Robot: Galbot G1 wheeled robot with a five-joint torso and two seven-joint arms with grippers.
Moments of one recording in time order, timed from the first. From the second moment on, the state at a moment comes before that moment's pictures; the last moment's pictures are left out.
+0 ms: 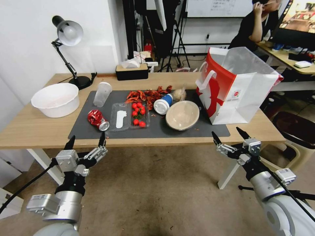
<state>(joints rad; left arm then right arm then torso) 1.81 -1.61 -0.67 -2.45 -0.24 0.09 0.08 -1.57 1.26 0.73 2.23 0.50 -0.18 -0.19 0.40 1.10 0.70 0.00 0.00</state>
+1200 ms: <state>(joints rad) 1.83 -1.61 -0.68 -2.45 -0.23 0.06 0.08 -1.13 1.35 0.43 2.08 1.32 -0.54 0.52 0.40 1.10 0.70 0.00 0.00</state>
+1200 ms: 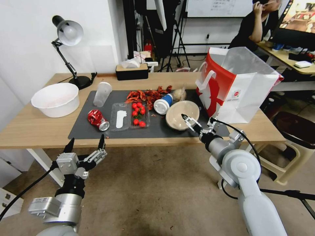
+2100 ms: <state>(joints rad) 1.86 -1.61 -0.67 -2.47 -0.24 0.05 0.07 -1.14 1.36 0.44 2.04 1.31 -0.55 0.53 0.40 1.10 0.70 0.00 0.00</state>
